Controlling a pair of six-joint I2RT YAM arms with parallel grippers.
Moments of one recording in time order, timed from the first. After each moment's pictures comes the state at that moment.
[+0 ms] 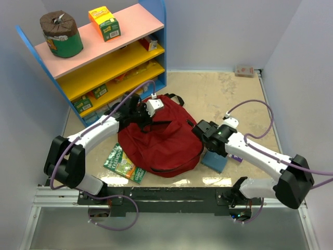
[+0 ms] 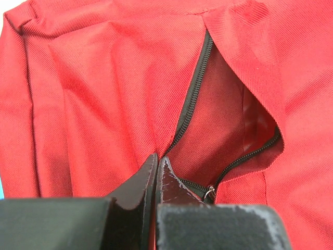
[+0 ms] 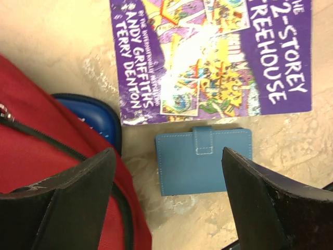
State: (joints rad) left arm -0.45 1.50 1.00 -0.27 0.40 0.46; right arm 0.78 1.27 0.92 -1.03 0.72 1.37
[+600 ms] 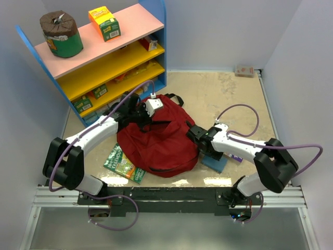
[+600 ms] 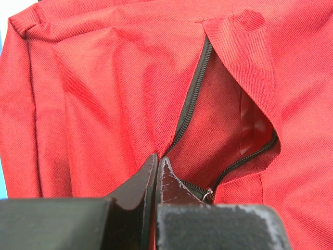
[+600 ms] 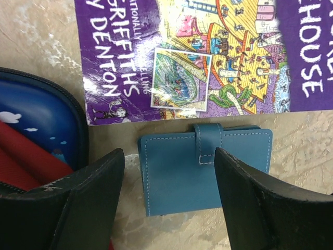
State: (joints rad) left arm -0.44 1.48 1.00 -0.28 0.40 0.46; right arm 0.76 1.46 0.83 -0.89 0.63 1.30
